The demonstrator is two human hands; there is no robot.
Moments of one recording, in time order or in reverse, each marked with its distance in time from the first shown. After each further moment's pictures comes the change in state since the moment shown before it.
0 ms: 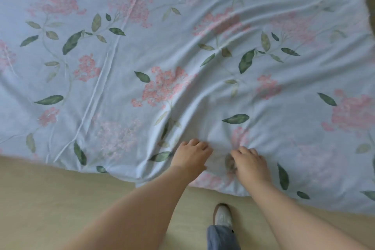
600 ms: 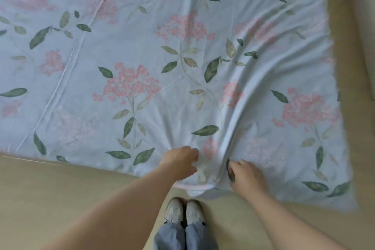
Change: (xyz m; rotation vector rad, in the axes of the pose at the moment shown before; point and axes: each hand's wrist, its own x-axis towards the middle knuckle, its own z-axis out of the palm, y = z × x) left_hand 0.027 0.110 -0.009 -0.224 -0.195 -0.153; right_hand -0.038 0.129 0.016 0.067 -0.102 -0.012
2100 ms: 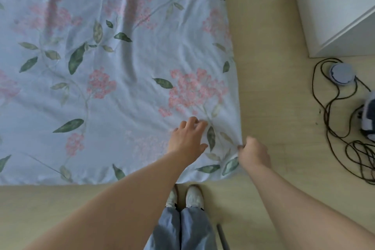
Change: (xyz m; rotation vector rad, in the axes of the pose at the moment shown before) left_hand 0.127 0.370 0.052 0.080 0.248 0.100; right_hand 0.006 0.368 0.018 0.653 0.128 0.599
